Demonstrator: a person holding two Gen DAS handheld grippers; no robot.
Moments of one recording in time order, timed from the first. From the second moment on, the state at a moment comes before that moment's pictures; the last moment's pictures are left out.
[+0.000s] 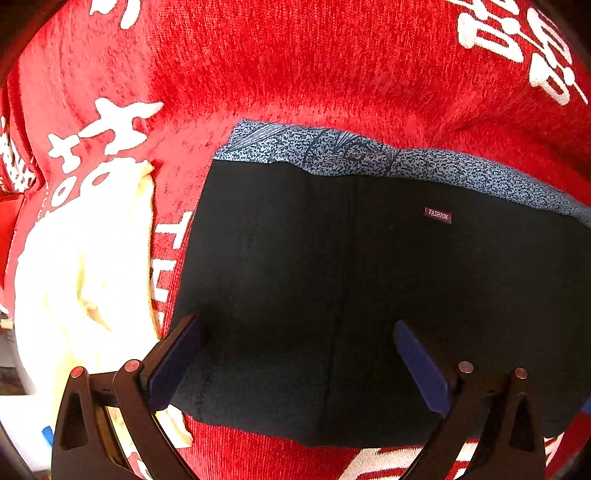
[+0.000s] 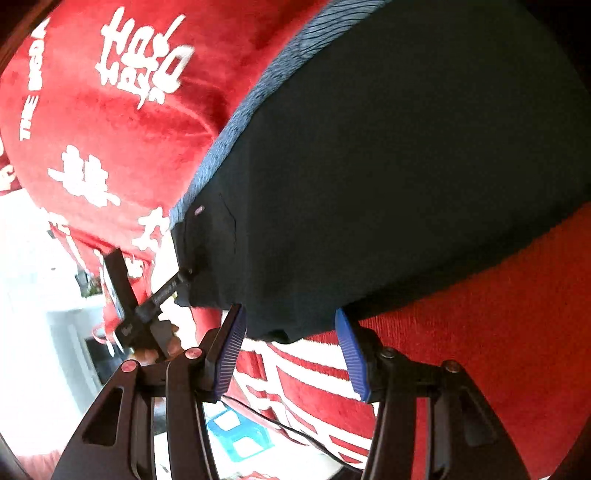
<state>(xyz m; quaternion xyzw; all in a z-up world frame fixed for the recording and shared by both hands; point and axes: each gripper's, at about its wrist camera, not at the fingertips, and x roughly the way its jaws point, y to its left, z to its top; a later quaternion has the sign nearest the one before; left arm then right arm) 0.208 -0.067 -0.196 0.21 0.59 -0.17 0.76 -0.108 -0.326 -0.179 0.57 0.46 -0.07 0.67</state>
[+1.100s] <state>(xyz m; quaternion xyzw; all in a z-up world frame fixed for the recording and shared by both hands) 0.046 -0.200 -0.183 0.23 0.58 -0.31 0.71 -0.153 -0.387 -0.155 0.55 0.46 -0.18 0.67</state>
